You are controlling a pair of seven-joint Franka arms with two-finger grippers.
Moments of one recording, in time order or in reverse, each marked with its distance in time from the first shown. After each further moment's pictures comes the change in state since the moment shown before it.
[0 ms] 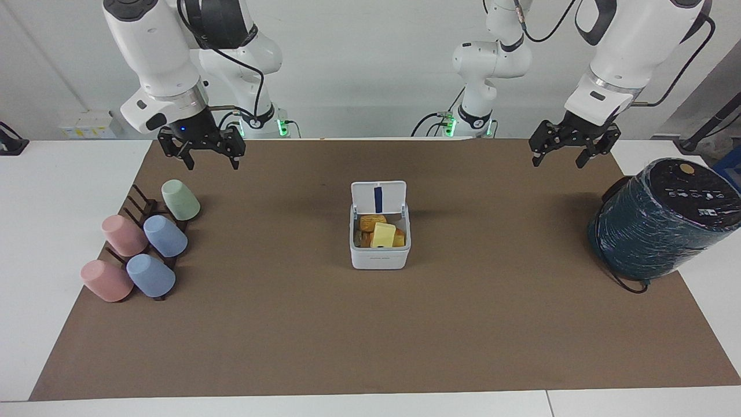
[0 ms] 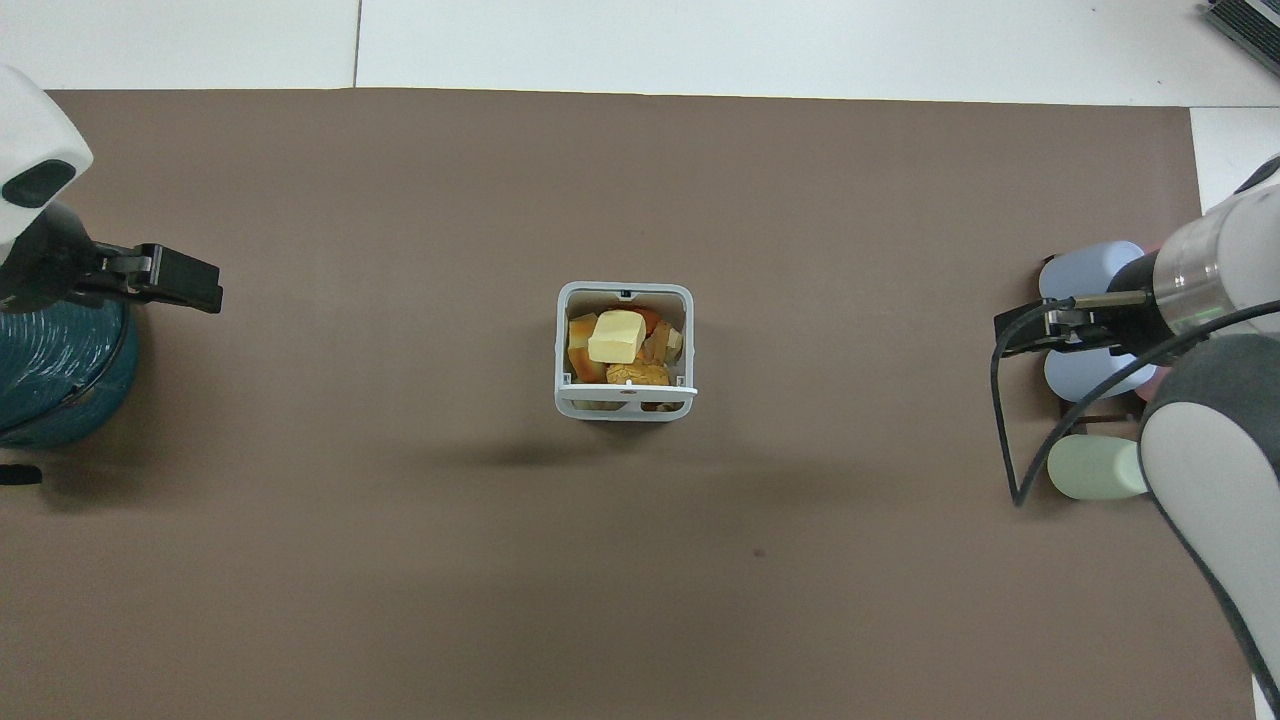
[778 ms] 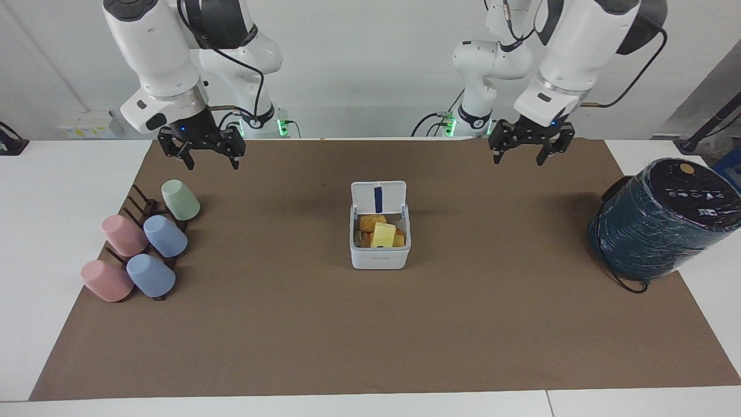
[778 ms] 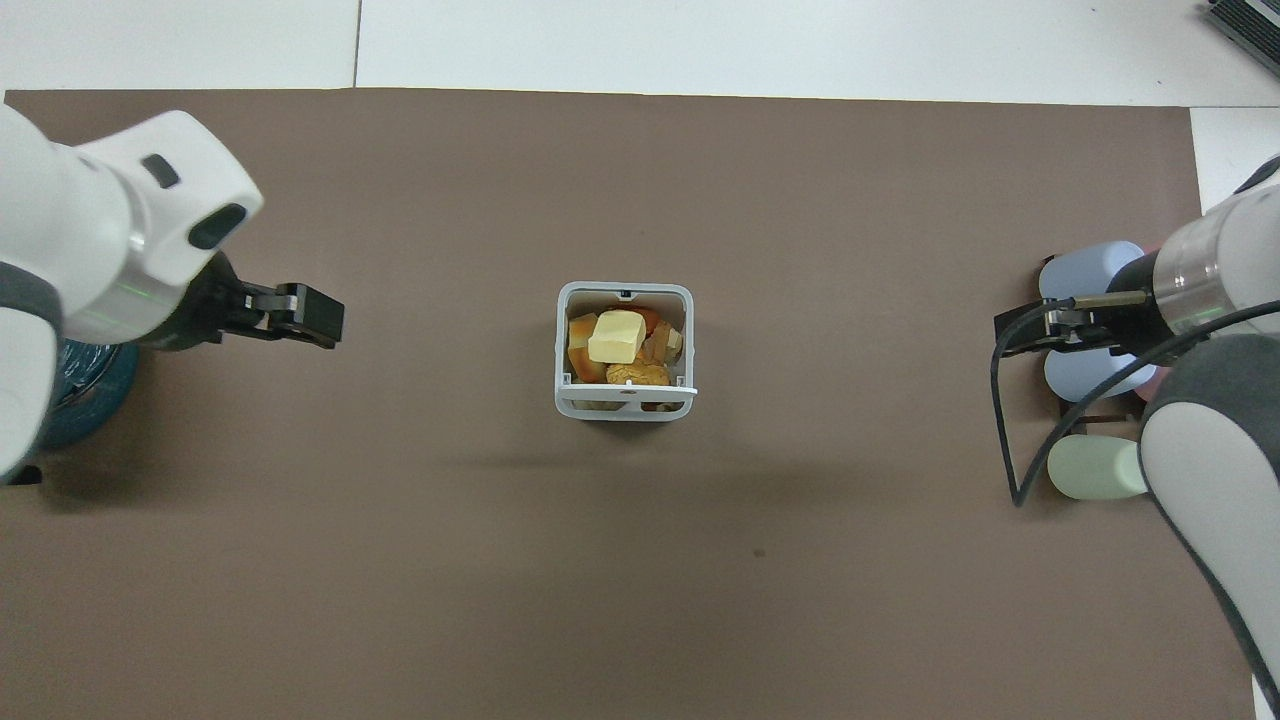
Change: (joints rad) left arm -0.181 -0.031 -0.011 -0.080 -0.001 -0.001 -0.183; right arm 0.000 0.000 0.000 0.000 0.000 0.000 0.000
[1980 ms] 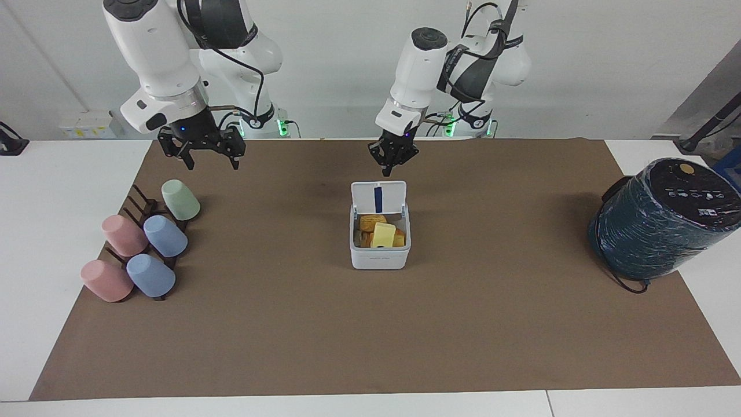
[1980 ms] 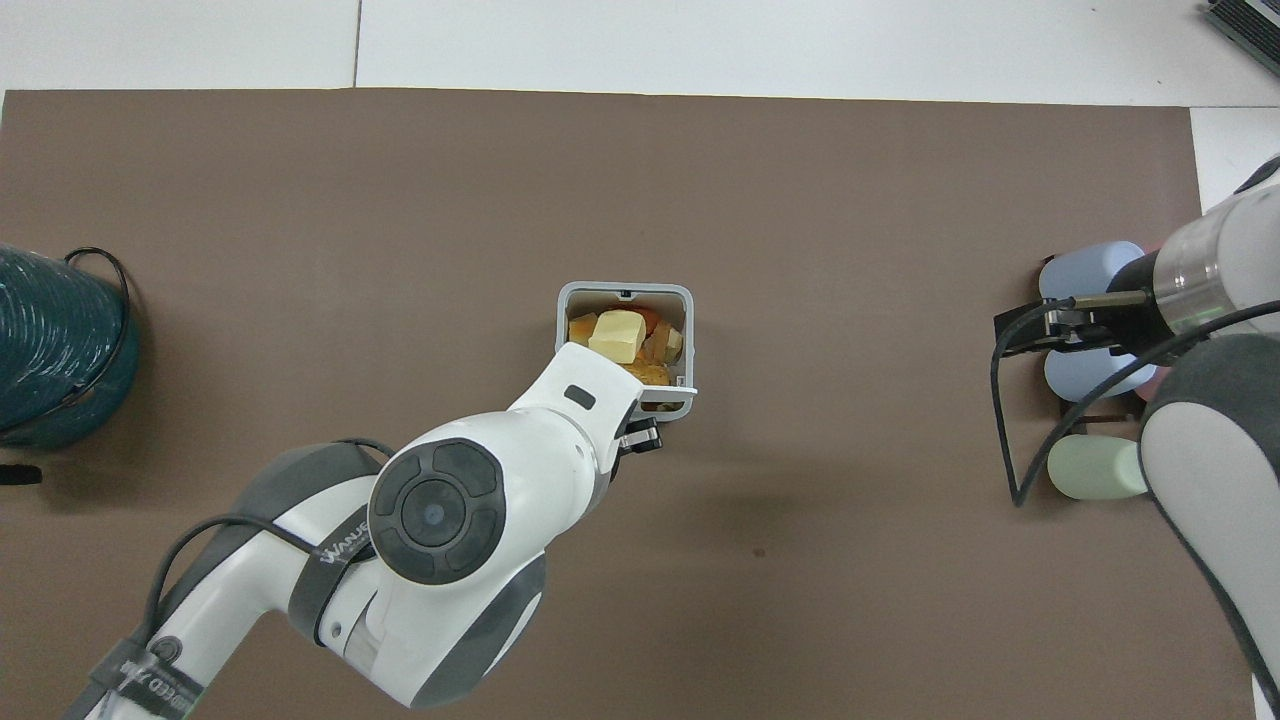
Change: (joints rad) left arm -0.401 -0.027 0.008 -0.470 -0.112 0.751 -0.630; right arm 0.000 0.000 0.000 0.000 0.000 0.000 0.000
